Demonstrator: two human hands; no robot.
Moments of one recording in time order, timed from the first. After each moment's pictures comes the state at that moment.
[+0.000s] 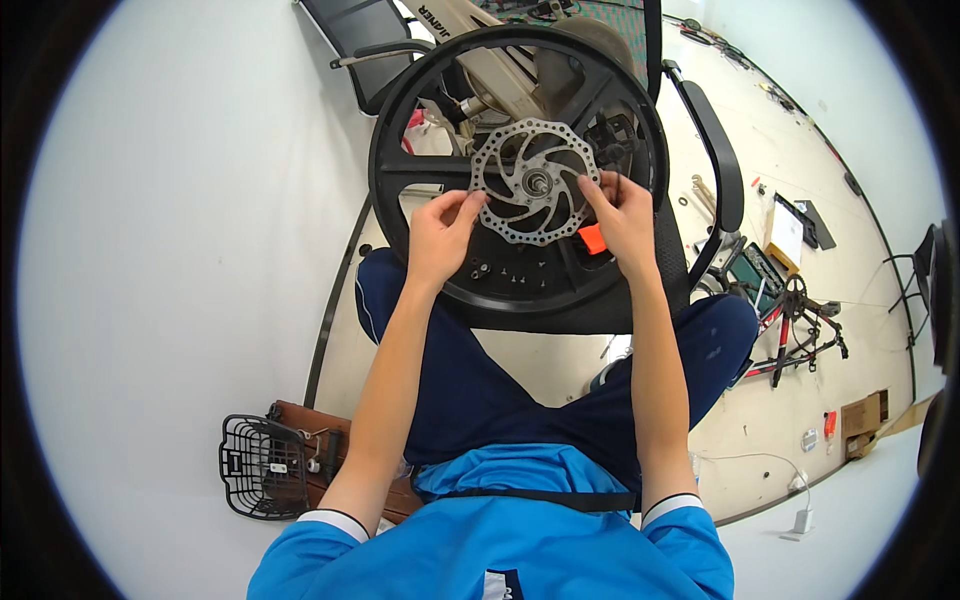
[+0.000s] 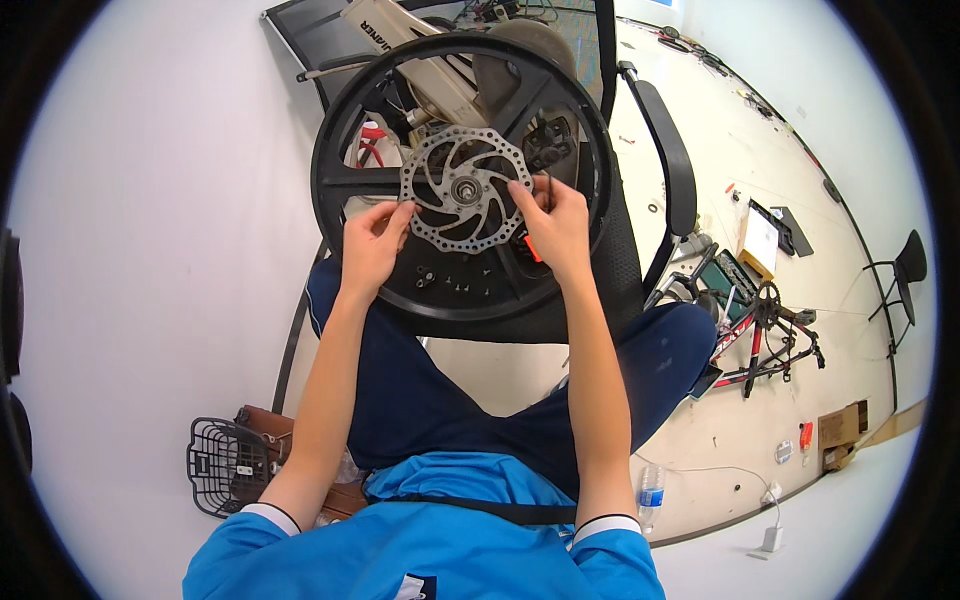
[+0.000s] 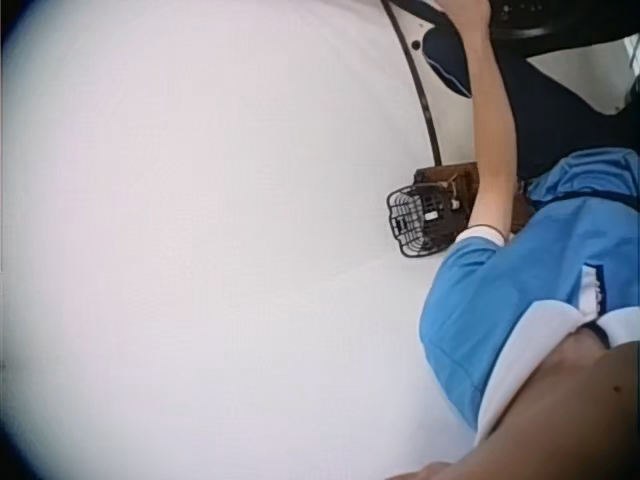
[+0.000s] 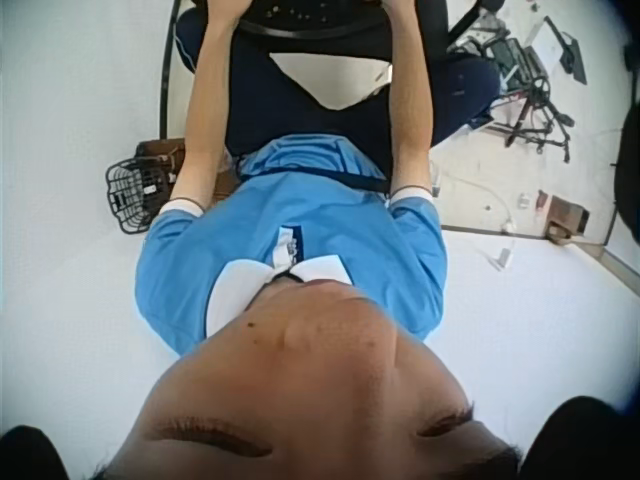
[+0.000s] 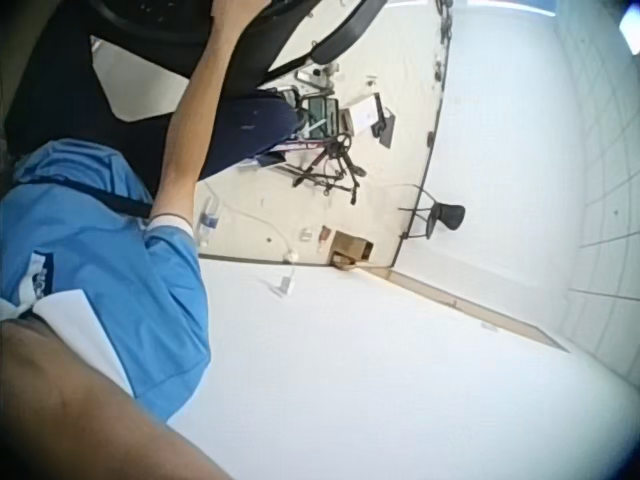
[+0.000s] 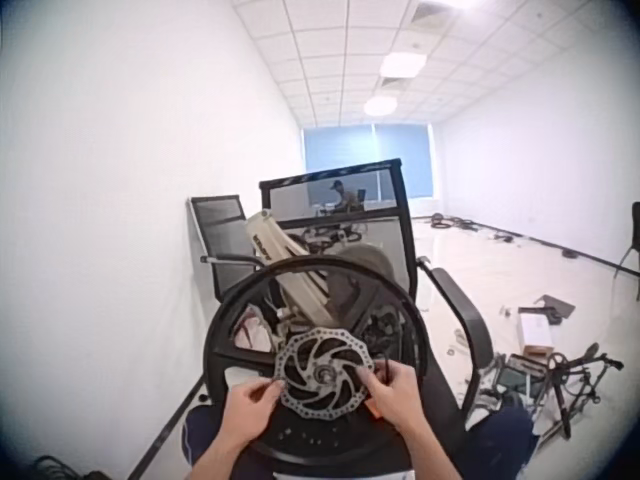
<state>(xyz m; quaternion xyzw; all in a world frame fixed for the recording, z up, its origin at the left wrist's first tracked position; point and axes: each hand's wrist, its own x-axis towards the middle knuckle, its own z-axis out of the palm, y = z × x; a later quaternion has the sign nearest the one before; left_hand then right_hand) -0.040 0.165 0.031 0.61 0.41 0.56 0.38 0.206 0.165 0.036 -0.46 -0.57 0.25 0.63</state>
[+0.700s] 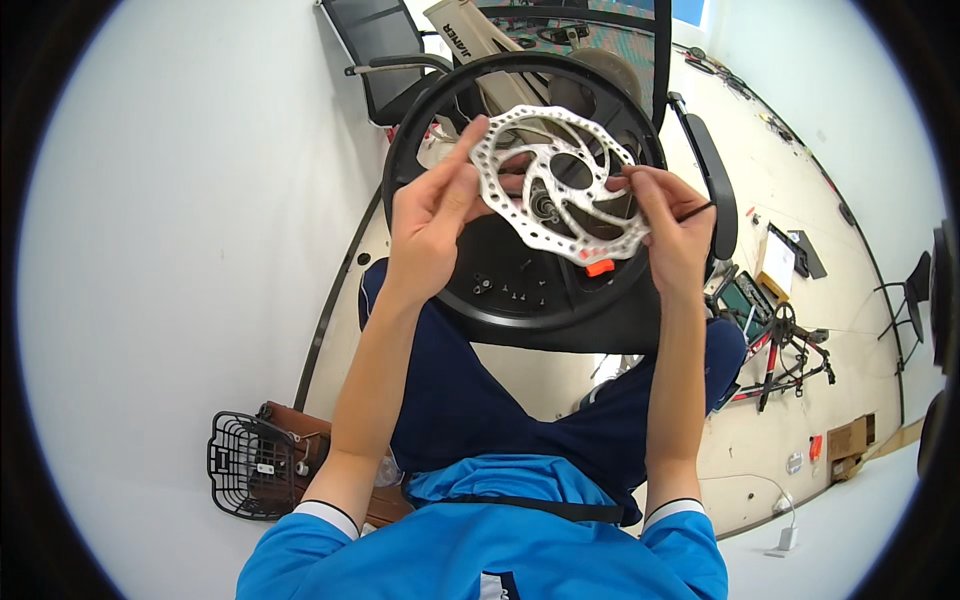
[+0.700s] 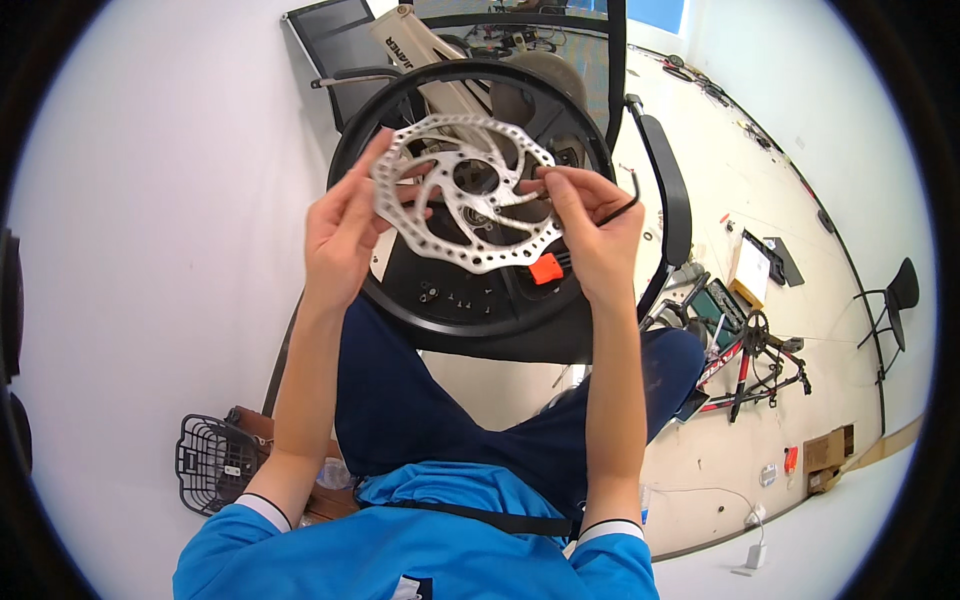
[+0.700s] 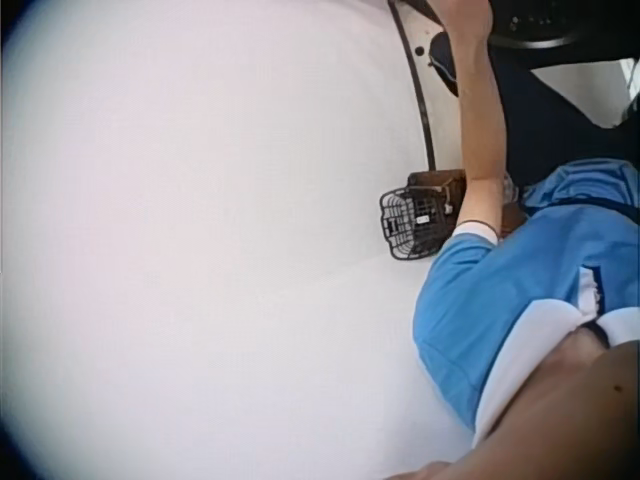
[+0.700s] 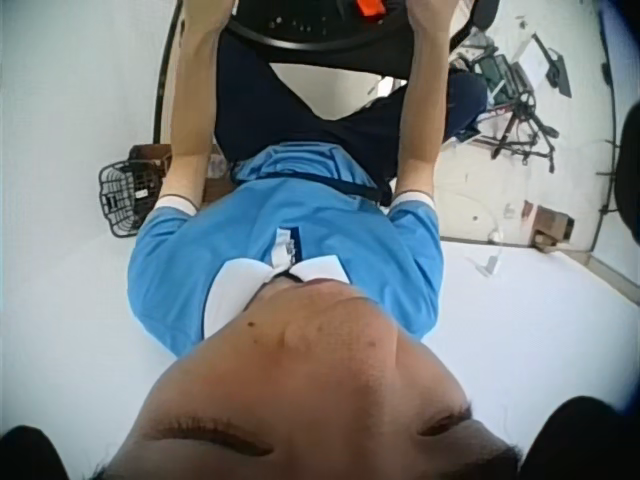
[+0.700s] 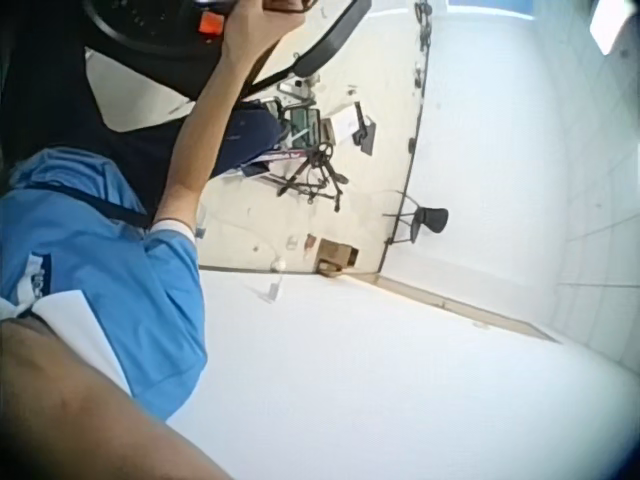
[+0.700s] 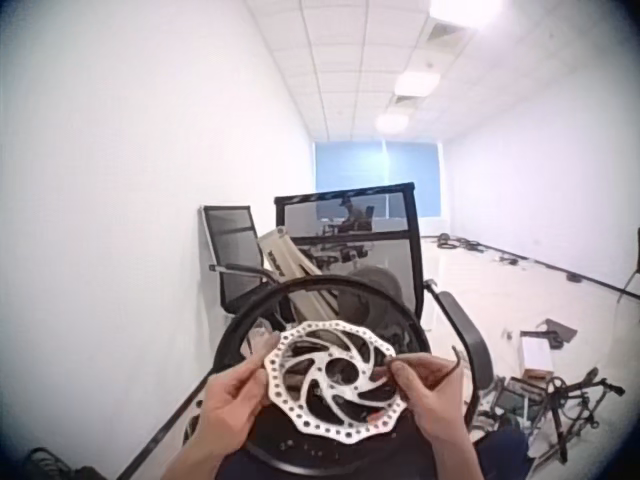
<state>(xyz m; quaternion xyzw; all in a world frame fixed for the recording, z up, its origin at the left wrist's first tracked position) -0.033 0.108 0.128 0.67 0.17 0.59 0.42 0.214 0.112 0.114 -0.29 -0.58 0.32 0.69</state>
